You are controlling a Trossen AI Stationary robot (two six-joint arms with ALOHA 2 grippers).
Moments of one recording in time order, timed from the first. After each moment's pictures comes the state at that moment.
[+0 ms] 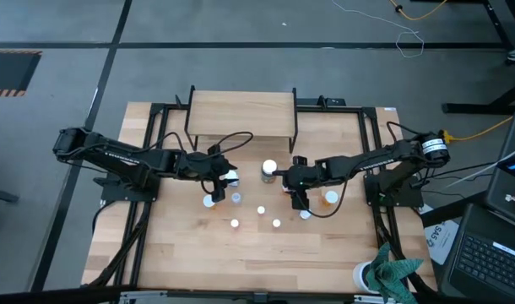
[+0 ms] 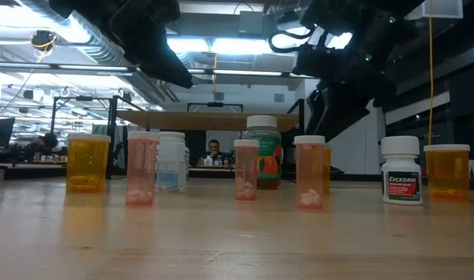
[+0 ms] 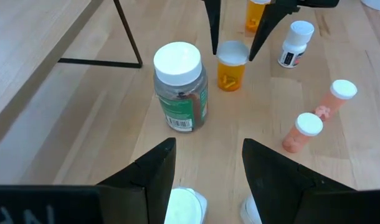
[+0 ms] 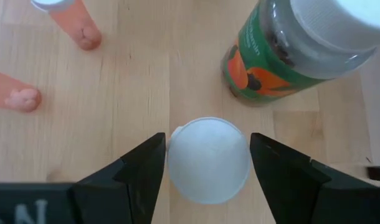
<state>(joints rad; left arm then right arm) -0.09 1.19 0.71 -0.04 -0.30 -0.09 0.09 1.55 0.88 -0.34 0.15 0.04</state>
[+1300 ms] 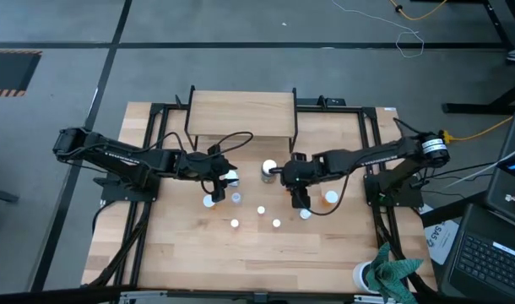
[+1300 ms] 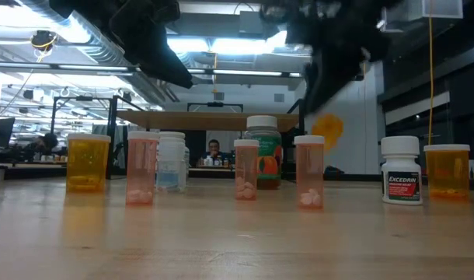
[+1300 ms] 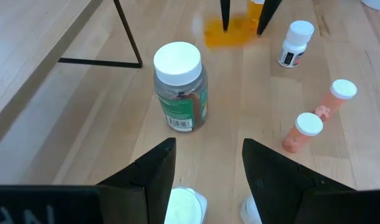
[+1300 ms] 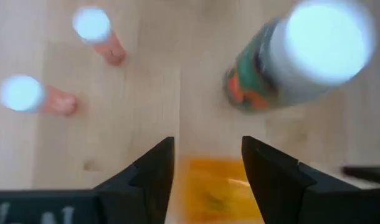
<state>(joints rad) -0.09 1.19 0.71 -0.04 -0.30 -0.09 0.09 1.55 1.13 -0.65 0.11 0.02</state>
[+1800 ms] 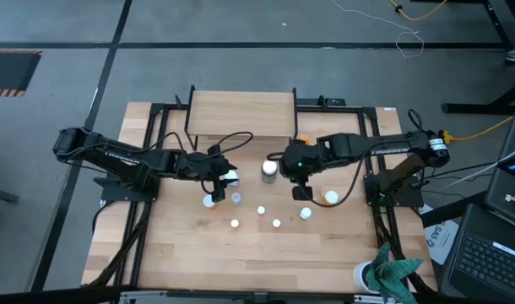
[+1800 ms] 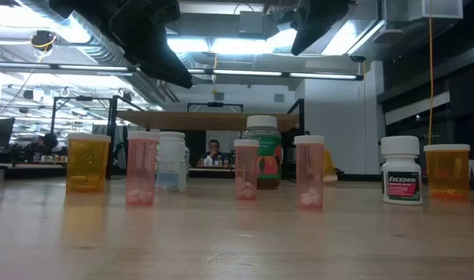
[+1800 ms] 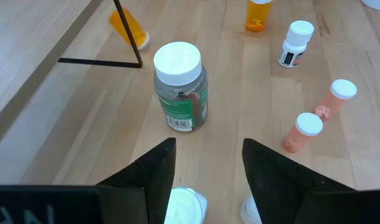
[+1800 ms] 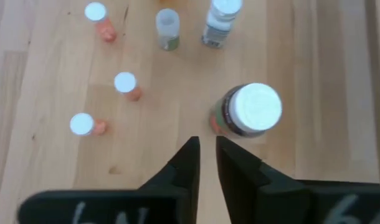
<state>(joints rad) -0.09 1.19 0.71 -0.04 -0.30 -0.09 0.09 1.55 1.44 -0.92 0.07 -0.03</state>
